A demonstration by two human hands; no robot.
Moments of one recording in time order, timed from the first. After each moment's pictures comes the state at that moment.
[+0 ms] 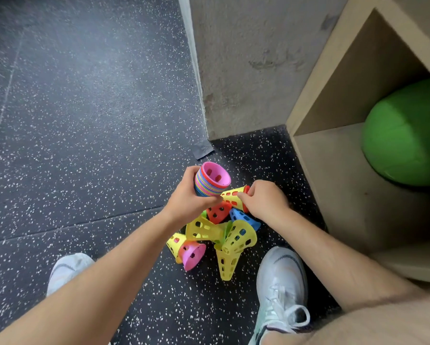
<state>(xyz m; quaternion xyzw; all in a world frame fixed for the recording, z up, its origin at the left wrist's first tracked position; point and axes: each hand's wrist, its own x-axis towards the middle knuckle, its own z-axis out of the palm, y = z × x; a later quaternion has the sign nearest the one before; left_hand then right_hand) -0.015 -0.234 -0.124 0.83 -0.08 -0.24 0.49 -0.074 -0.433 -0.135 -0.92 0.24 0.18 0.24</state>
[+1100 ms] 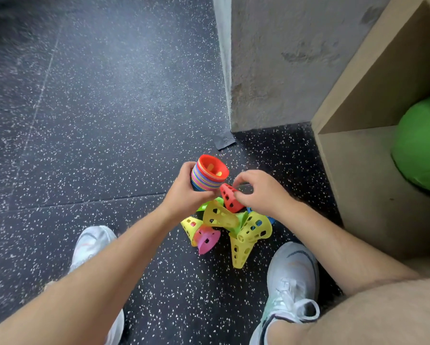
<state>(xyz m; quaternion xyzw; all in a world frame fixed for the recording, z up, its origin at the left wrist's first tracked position) -0.032 -0.186 -0.117 0.84 -0.02 -0.20 0.50 -0.070 -0.406 -0.124 -0.92 -0.02 0.12 0.38</state>
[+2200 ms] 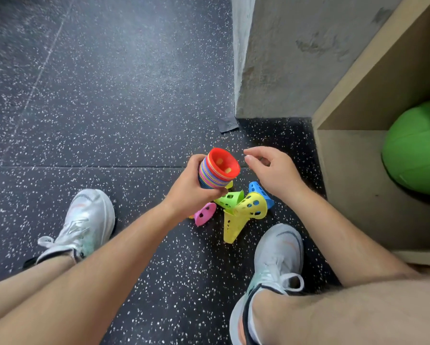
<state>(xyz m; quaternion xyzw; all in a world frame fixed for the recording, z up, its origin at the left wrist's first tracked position) -0.101 -0.186 -0.102 0.84 -0.04 -0.17 0.52 -0.100 -0.407 -0.083 -0.88 0.09 0.05 0.46</state>
